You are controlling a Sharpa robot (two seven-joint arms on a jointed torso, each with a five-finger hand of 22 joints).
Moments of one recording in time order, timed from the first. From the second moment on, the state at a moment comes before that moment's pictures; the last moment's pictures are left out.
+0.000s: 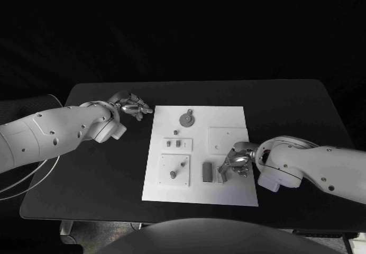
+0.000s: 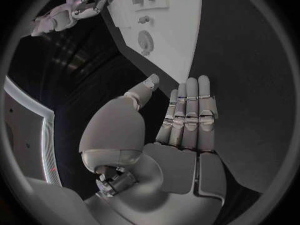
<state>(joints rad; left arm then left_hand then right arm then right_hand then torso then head) 1.25 -0.80 -0.22 1.20 -0.62 -0.36 0.02 1.09 -0.12 0.49 -0.18 0.05 0.83 0.19 0.33 0.45 1.09 0.13 0.17 0.27 1.07 0.05 0.37 0.90 0.06 1.06 -0.05 0.22 1.02 1.19 -0.85 -0.24 1.69 -0.88 -0.10 -0.54 0.96 -0.03 0.58 -0.29 0.23 1.10 0.07 0.24 0.63 1.27 -0.04 0.97 1.07 1.22 -0.07 1.44 1.00 0.25 1.07 0.00 0.92 1.31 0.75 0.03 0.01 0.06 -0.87</state>
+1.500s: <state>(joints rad) 1.25 -0.80 -0.22 1.20 -0.62 -0.36 0.01 1.09 -0.12 0.49 -0.17 0.05 0.83 0.19 0.33 0.45 1.09 0.13 0.17 0.27 1.07 0.05 0.37 0.91 0.06 1.06 -0.05 0.22 1.02 1.19 -0.86 -0.24 1.68 -0.88 -0.09 -0.51 0.89 -0.07 0.58 -0.19 0.07 1.05 0.09 0.22 0.60 1.24 -0.02 0.97 1.08 1.17 -0.10 1.43 0.96 0.25 1.06 0.00 0.91 1.31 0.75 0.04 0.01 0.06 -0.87</state>
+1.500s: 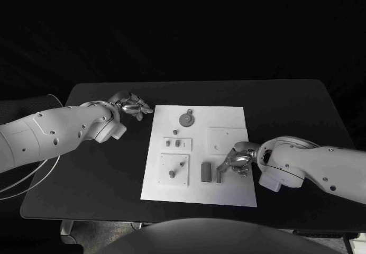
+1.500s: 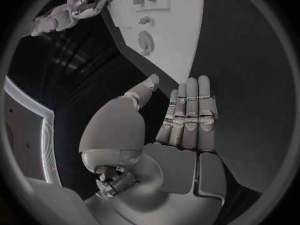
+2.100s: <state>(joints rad) 1.25 -0.80 -0.22 1.20 -0.62 -0.36 0.01 1.09 -0.12 0.49 -0.17 0.05 0.83 0.19 0.33 0.45 1.09 0.13 0.17 0.27 1.07 0.05 0.37 0.91 0.06 1.06 -0.05 0.21 1.02 1.19 -0.86 -0.24 1.68 -0.88 -0.10 -0.49 0.88 -0.04 0.59 -0.21 0.07 1.06 0.09 0.24 0.60 1.24 -0.02 0.97 1.07 1.17 -0.10 1.43 0.96 0.25 1.06 0.00 0.91 1.31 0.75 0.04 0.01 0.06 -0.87</state>
